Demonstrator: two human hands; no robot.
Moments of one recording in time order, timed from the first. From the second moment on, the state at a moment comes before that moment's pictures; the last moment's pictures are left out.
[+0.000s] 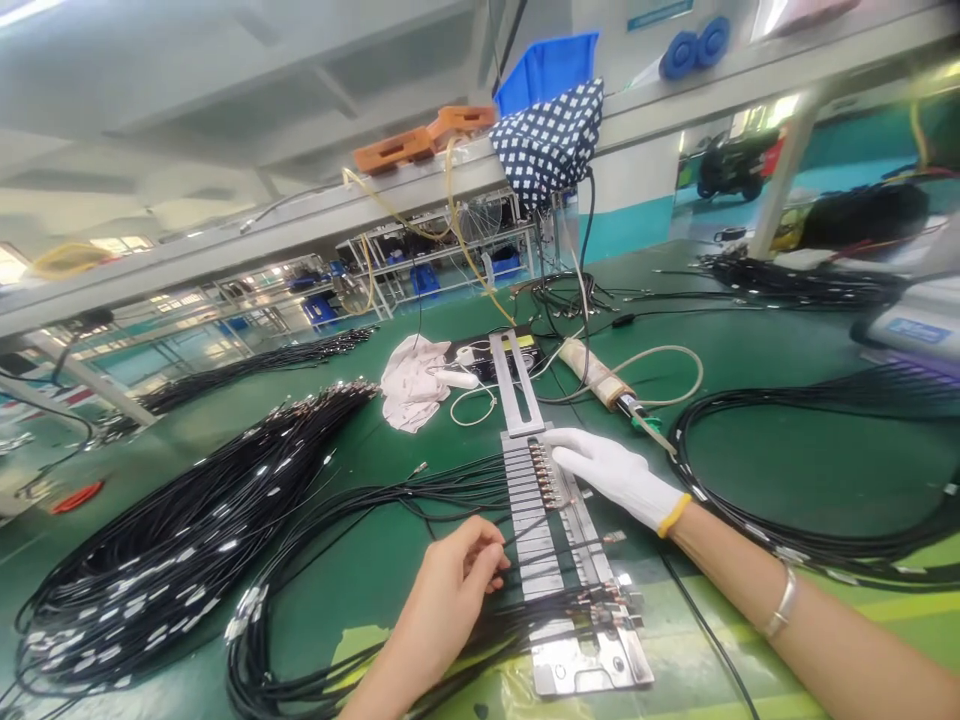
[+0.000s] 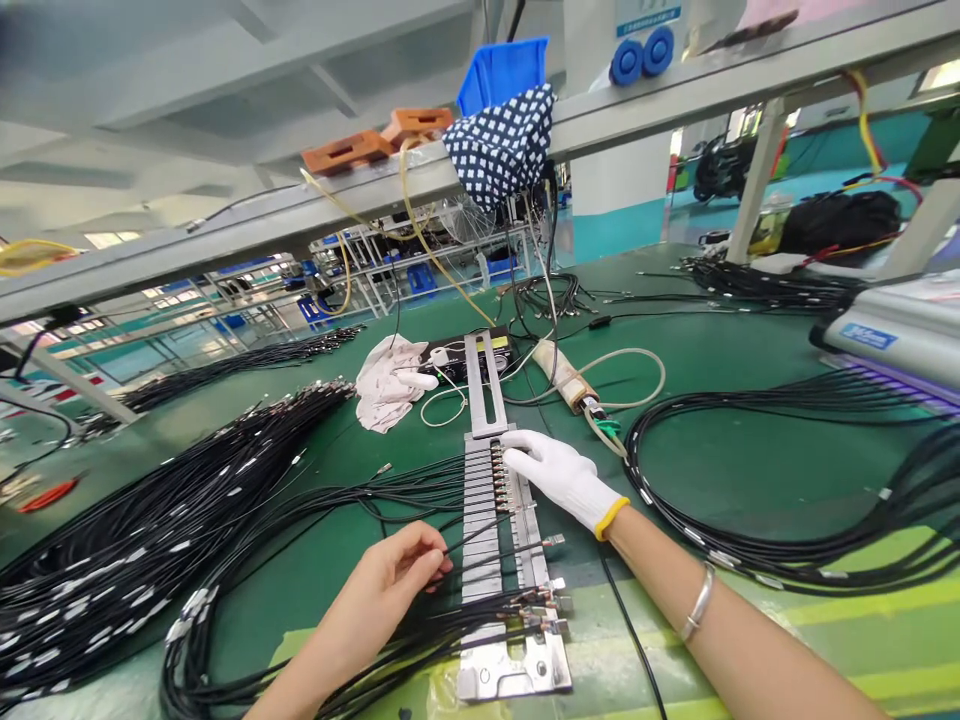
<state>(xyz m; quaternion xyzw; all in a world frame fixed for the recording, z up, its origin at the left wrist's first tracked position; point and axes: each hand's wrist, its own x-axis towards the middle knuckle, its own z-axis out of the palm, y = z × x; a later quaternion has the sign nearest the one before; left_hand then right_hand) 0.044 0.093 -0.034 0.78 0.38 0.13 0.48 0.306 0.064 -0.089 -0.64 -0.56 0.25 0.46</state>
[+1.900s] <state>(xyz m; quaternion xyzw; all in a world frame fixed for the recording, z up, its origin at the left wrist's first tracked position) 0.054 0.130 -0.036 0.89 0.40 0.03 0.24 0.308 0.064 -0.090 -0.67 -0.54 0.24 0.44</state>
